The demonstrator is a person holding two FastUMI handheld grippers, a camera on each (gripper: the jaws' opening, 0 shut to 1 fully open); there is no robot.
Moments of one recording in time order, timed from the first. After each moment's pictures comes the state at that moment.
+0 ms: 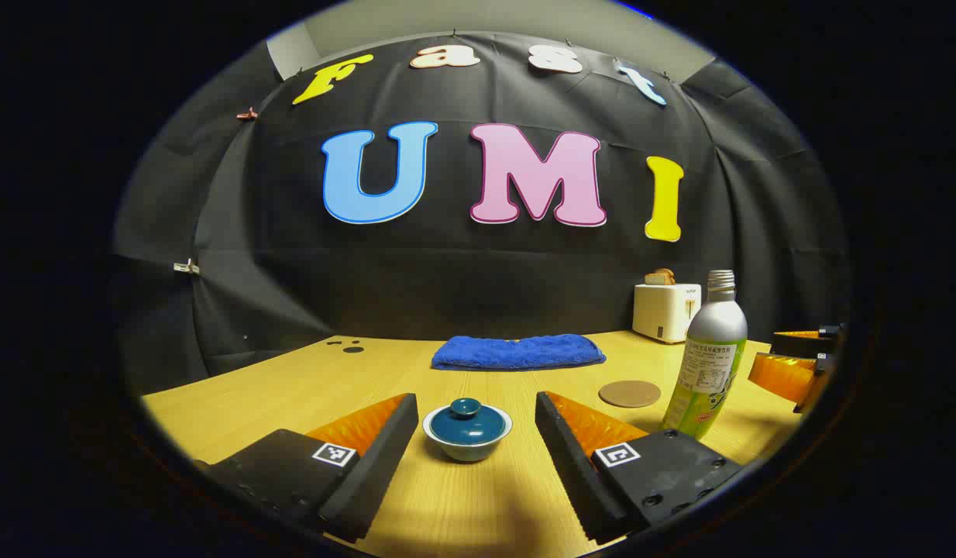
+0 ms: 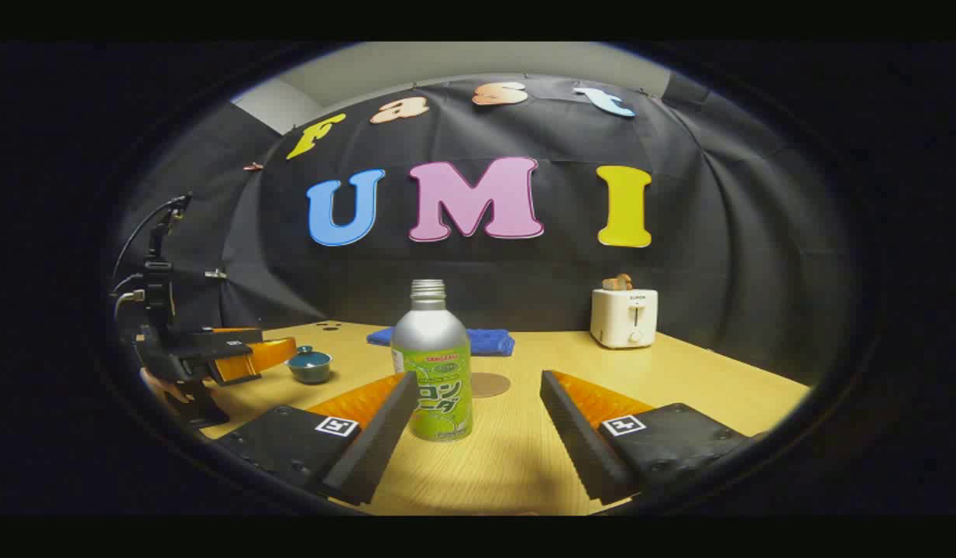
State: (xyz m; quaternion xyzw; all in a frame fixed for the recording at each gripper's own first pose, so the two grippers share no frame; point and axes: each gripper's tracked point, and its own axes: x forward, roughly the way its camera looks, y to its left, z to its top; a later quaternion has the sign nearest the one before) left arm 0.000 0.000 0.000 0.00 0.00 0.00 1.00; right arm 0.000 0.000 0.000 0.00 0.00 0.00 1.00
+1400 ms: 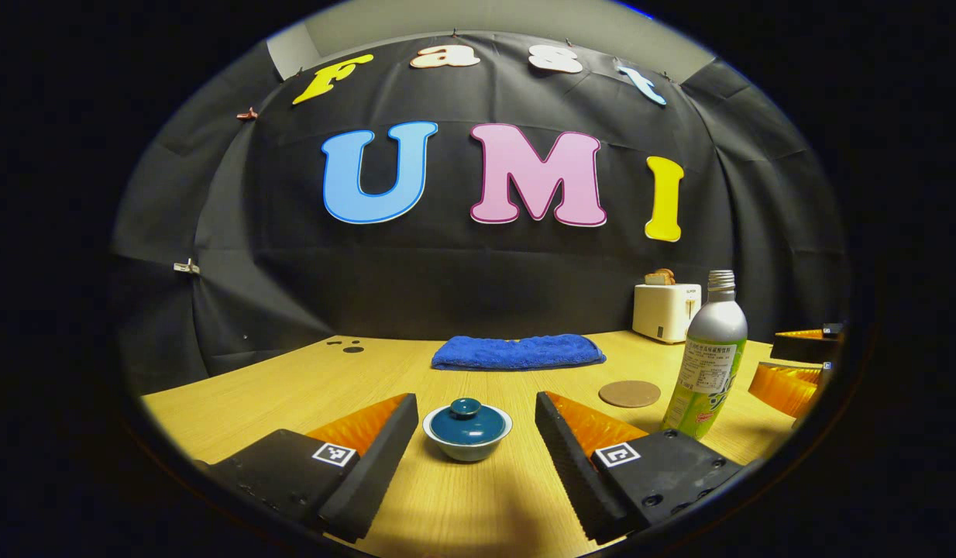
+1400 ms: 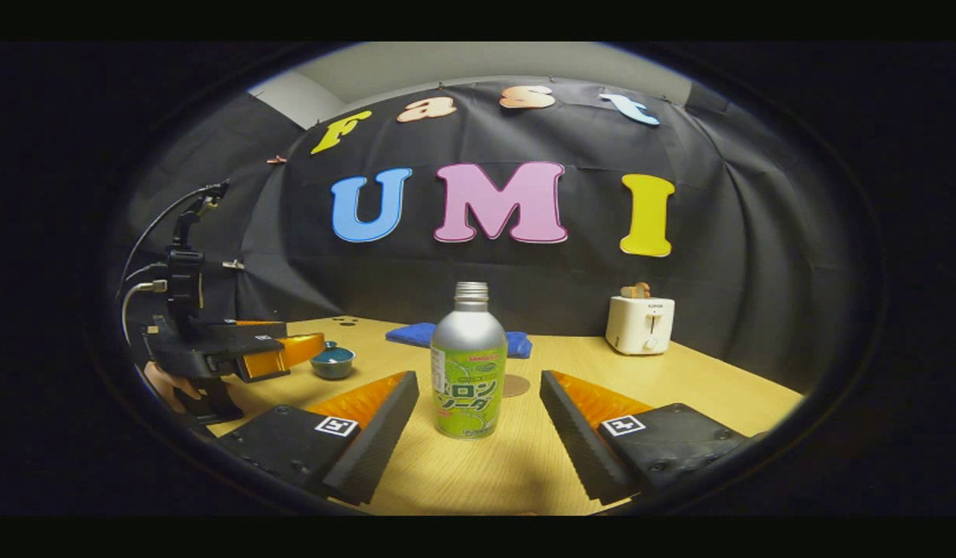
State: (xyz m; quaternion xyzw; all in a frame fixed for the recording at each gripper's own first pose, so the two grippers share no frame) left arm 0.000 0.000 -0.001 0.00 0.00 0.00 1.00; right arm -0.006 0.033 0.006 -0.03 -0.01 0.03 1.00
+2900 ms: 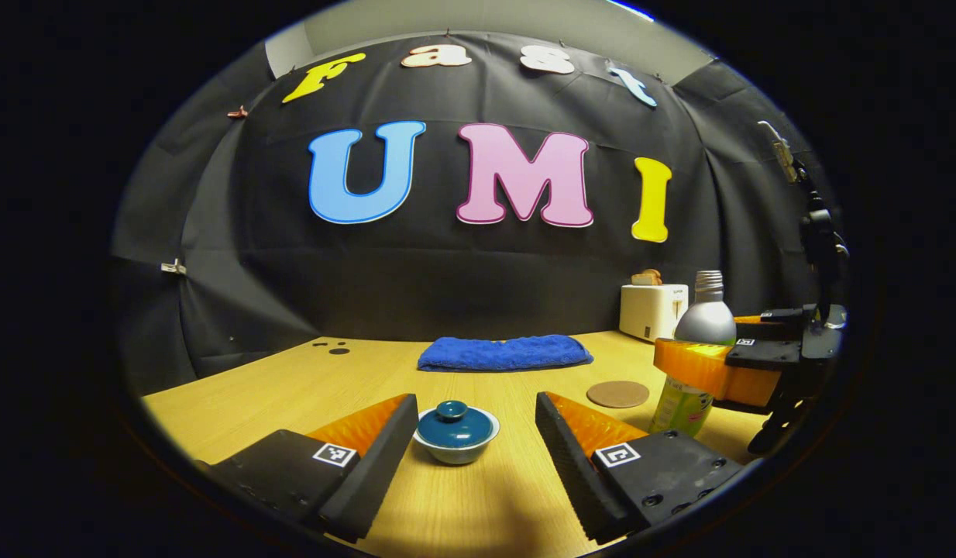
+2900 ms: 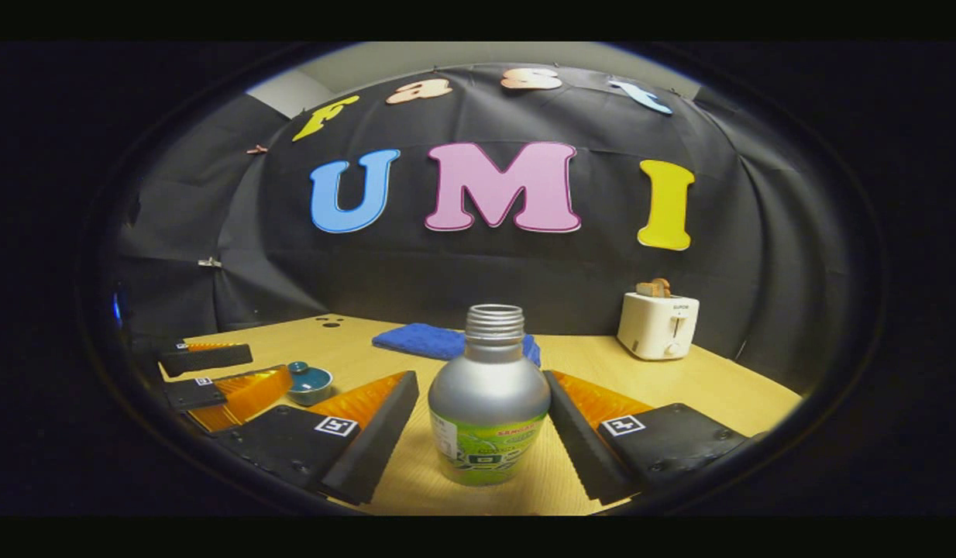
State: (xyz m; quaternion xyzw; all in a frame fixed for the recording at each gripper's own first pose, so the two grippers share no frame) left arm 0.007 -0.007 -0.001 0.00 0.00 -0.04 1.00; right arm 0.080 0.047 0.008 -0.02 0.03 0.01 1.00
